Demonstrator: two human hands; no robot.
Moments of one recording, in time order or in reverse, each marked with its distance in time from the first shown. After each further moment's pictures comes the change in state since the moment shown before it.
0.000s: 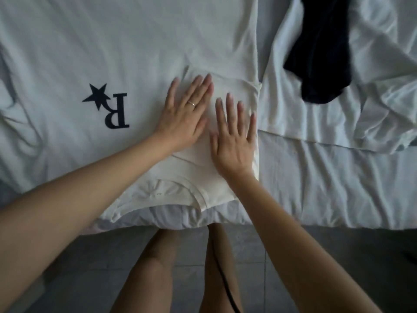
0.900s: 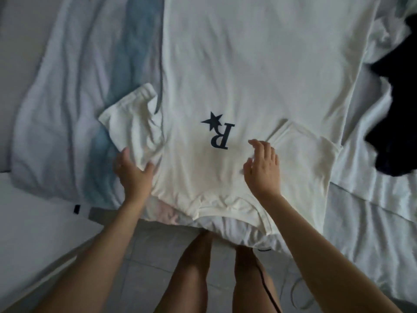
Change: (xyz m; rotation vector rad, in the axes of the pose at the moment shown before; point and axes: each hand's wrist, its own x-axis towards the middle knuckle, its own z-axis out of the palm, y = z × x) left_hand -0.247 -0.137 -0.037 -0.646 0.358 -1.360; right_hand 0.017 -0.122 -0.025 0.294 -0.031 -0.160
